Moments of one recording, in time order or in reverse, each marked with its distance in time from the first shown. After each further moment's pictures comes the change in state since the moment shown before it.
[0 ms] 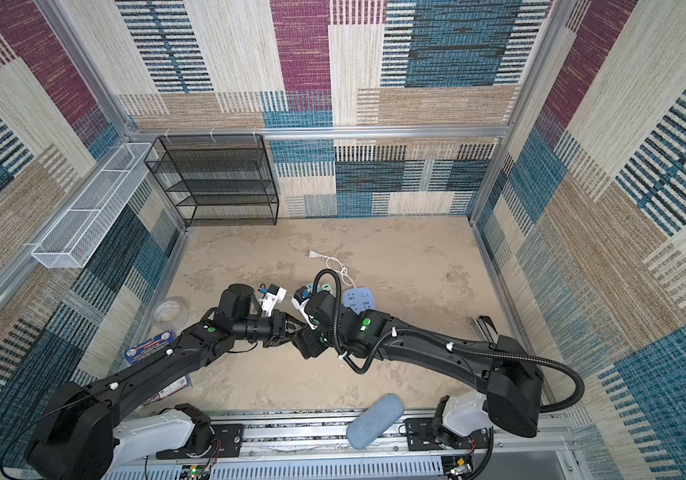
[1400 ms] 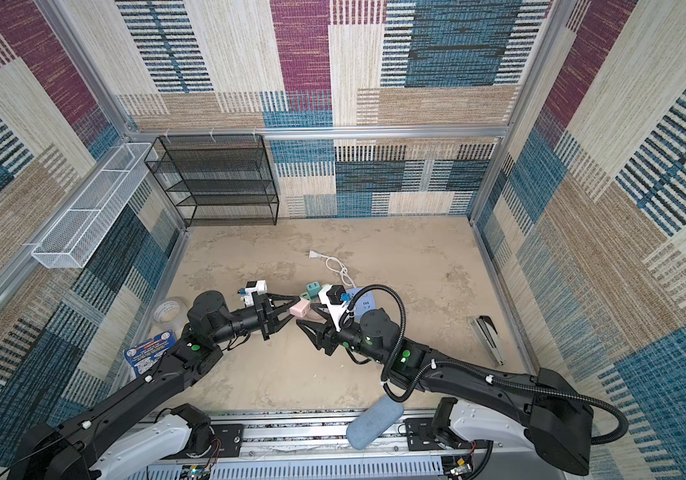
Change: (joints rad) left arm 0.000 -0.209 -0.089 0.423 -0.111 -0.796; right arm -0.036 -0.297 -0.457 0.854 -0.073 -0.116
